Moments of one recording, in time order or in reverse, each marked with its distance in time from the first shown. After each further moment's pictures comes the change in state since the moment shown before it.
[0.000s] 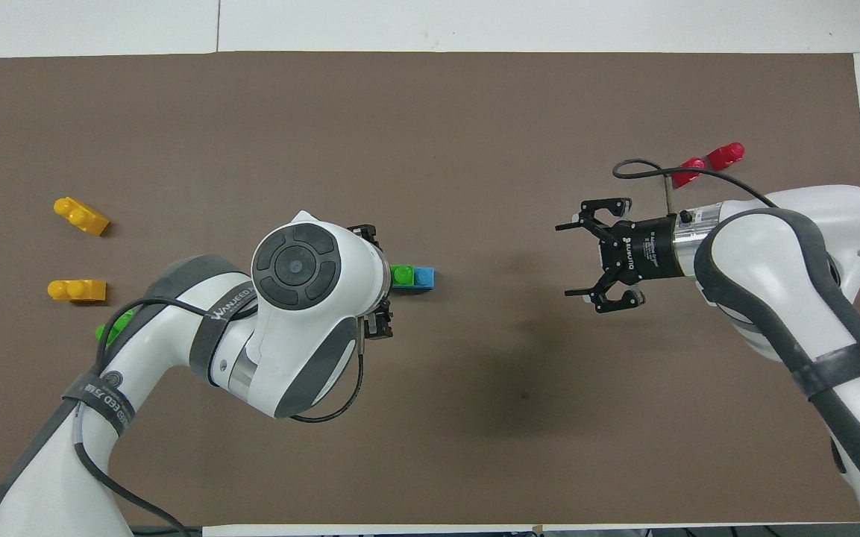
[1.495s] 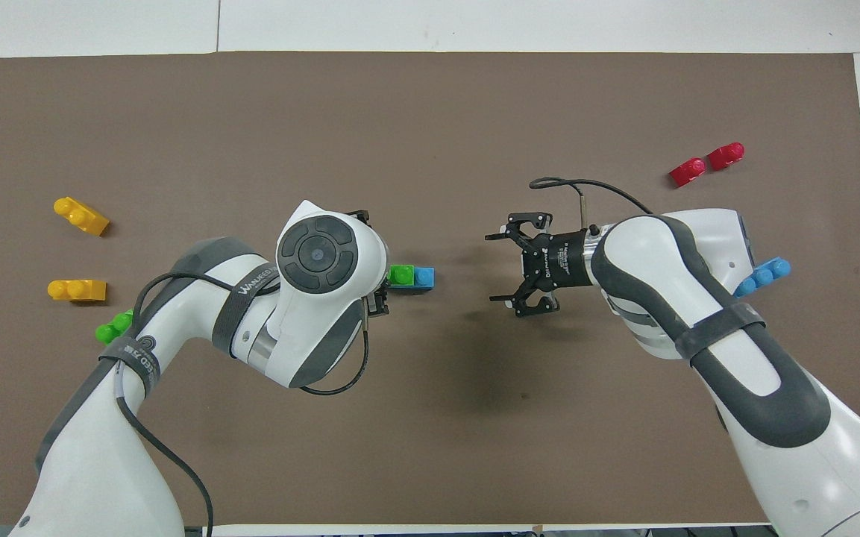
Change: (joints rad) left arm 0.003 0.110 0.017 0.029 0.091 0.080 -0.082; right arm 0.190 0.154 0.002 0.029 0.278 0.137 -0.046
